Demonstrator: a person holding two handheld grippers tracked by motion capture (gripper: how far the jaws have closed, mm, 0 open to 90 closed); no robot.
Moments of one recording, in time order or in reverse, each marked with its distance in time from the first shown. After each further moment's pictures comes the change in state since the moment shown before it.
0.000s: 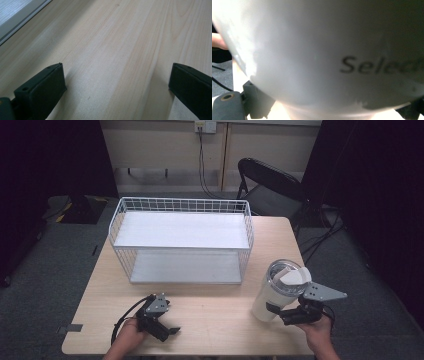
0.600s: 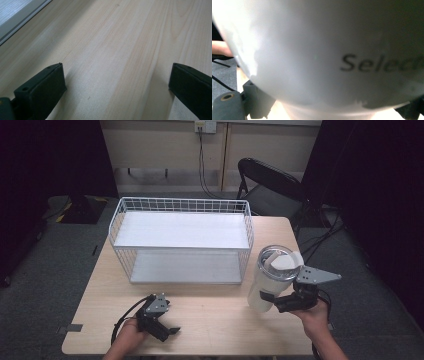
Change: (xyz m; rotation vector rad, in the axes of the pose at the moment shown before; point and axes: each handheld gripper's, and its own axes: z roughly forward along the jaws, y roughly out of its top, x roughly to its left) left arm 0.000 0.000 0.000 0.000 0.000 0.000; right arm -0.001 0.048 0.018 0.041 0.036 -0.008
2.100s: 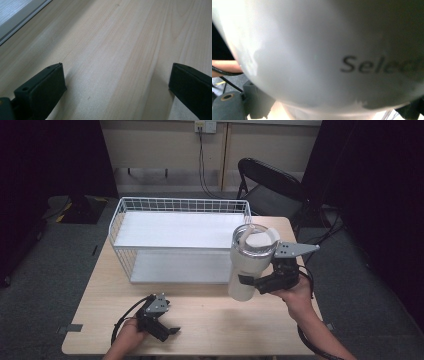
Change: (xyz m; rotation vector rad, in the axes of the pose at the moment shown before) left arm 0.000 0.000 0.000 0.001 0.000 0.000; right arm 0.013 0.073 0.043 0.040 0.116 0.021
